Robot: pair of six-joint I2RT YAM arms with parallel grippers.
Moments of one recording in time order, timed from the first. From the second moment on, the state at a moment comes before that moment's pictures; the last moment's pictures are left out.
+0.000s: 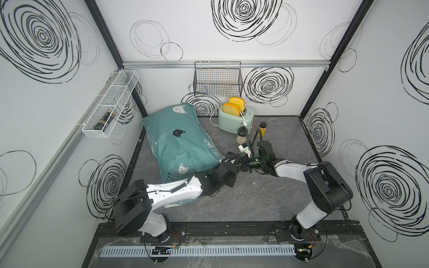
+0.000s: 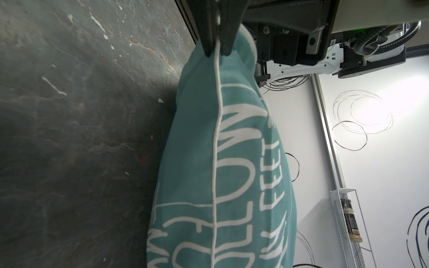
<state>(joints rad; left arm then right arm) -0.99 1.45 0.89 -0.20 -0.31 -0.49 0.46 1.64 0.75 0.30 -1.01 0.95</state>
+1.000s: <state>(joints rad) -0.97 1.20 0.74 -0.49 -0.29 -0.72 0.22 1.54 0.69 0.26 -0.92 0.95</state>
